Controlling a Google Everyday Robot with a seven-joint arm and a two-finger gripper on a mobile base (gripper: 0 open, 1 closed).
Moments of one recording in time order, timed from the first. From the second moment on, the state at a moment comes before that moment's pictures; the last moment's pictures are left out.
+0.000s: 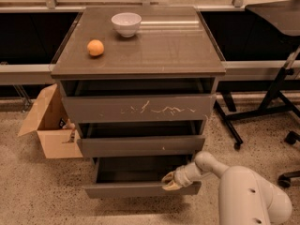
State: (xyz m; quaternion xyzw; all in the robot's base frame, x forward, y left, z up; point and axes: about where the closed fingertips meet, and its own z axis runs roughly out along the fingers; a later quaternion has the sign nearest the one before) arm 0.573 -0.101 0.196 -0.66 0.64 0.31 0.26
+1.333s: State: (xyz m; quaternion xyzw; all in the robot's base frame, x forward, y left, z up) arm 0.538 -0.100 0.193 -0.63 0.63 0.37 0.27
